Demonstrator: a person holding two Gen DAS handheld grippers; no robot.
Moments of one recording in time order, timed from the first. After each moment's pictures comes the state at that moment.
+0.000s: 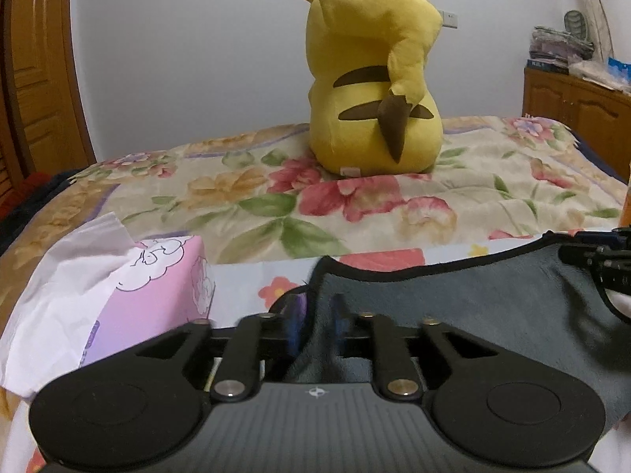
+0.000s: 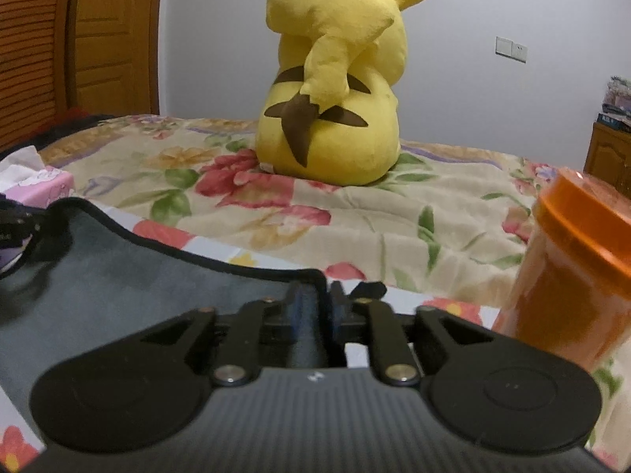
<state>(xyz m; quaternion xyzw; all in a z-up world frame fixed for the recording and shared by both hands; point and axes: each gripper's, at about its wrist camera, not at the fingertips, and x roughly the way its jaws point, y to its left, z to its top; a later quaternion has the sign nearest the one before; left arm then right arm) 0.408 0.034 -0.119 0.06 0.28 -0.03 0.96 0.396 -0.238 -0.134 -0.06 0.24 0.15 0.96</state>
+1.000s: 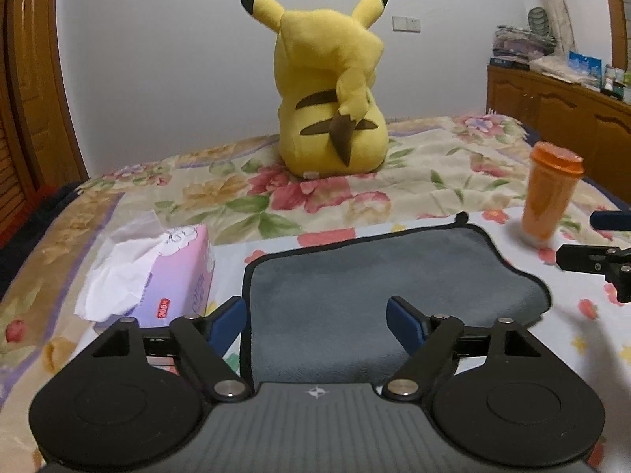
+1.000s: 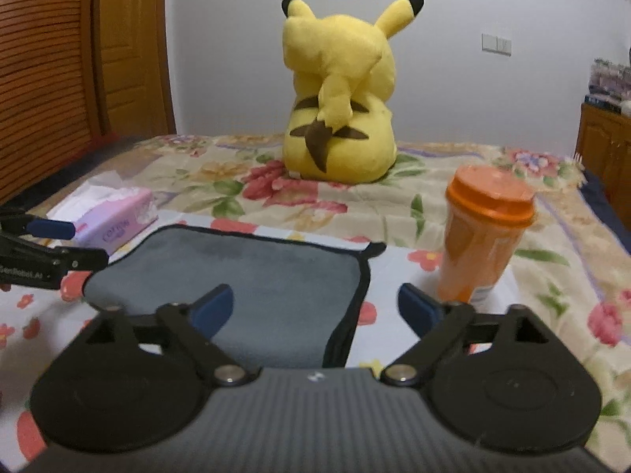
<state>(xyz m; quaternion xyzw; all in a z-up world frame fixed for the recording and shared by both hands) 0.293 0.017 -0.063 0.07 0.28 -0.07 0.95 0.281 -0.259 -0.082 -0.02 0.24 0.16 0.96</state>
